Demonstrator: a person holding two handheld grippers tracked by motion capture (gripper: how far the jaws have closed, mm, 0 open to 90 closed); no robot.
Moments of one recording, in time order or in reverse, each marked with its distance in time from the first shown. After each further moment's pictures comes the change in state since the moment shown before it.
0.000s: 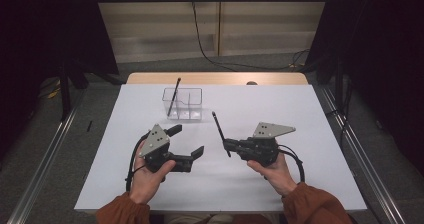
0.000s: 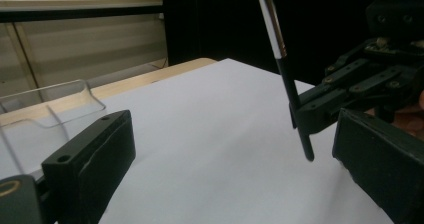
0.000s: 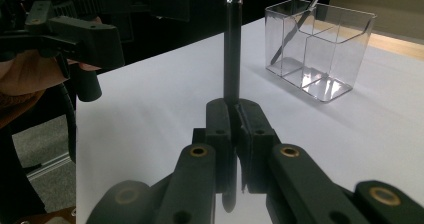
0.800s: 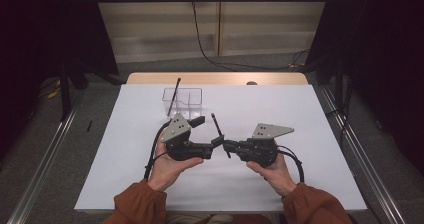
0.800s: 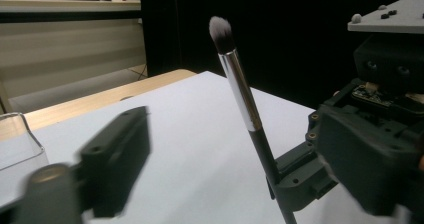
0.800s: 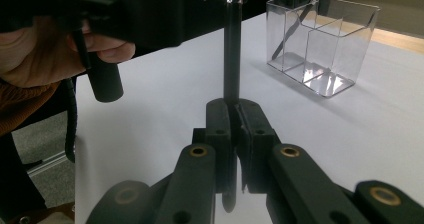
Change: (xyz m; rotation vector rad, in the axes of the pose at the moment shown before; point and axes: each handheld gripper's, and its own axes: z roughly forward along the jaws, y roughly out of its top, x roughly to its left) left arm -0.010 0.018 0.041 -0.019 -0.056 -0.032; right arm -0.001 -0.003 0.002 0.013 0.002 -0.002
